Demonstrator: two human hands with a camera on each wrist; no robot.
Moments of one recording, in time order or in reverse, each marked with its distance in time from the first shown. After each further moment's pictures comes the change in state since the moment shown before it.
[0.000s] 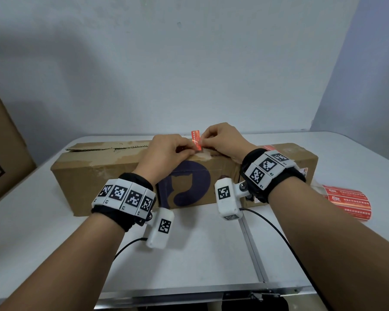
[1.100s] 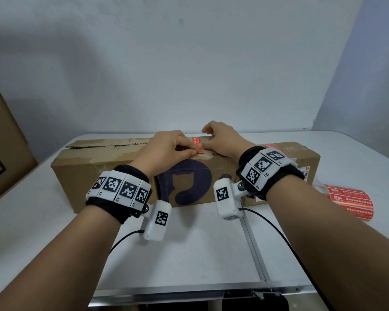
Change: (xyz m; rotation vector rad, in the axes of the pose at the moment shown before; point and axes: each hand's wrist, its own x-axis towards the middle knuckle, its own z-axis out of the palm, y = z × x) left_hand 0.004 -0.005 -0.007 0.009 -0.120 0.015; right_hand 0.002 -0.005 0.001 -0.333 -0.085 -0.010
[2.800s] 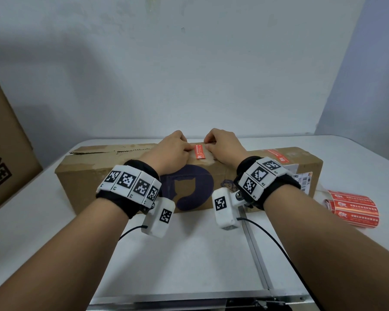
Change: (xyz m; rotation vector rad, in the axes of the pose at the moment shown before) left_hand 0.015 0.012 -0.004 0.277 -0.221 -0.172; right_hand -0.001 0.002 0.010 0.058 0.133 0.007
